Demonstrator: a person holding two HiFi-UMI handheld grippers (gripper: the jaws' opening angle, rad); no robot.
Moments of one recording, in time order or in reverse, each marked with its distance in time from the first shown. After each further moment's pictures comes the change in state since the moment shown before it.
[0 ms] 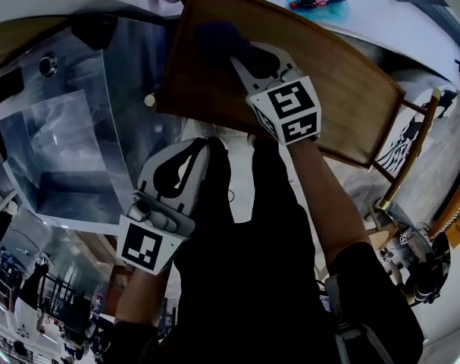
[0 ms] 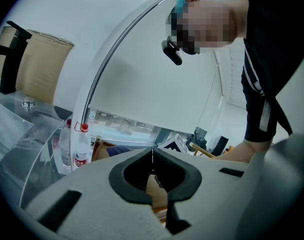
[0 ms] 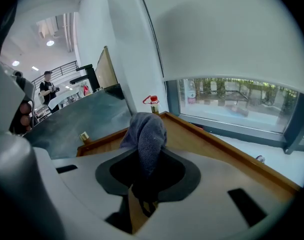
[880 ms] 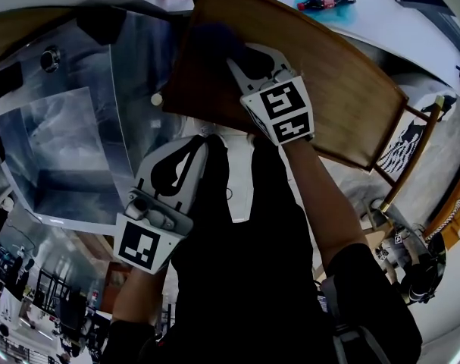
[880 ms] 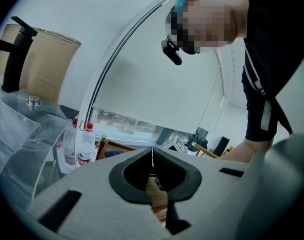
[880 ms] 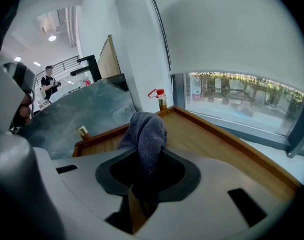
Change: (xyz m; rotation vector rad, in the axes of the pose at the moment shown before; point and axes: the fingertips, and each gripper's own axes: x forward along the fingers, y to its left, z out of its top) left arm -0.008 0.025 -0.002 -0.015 0.003 0.011; right arm 0.029 0.019 -0.007 -0.040 0.049 0.013
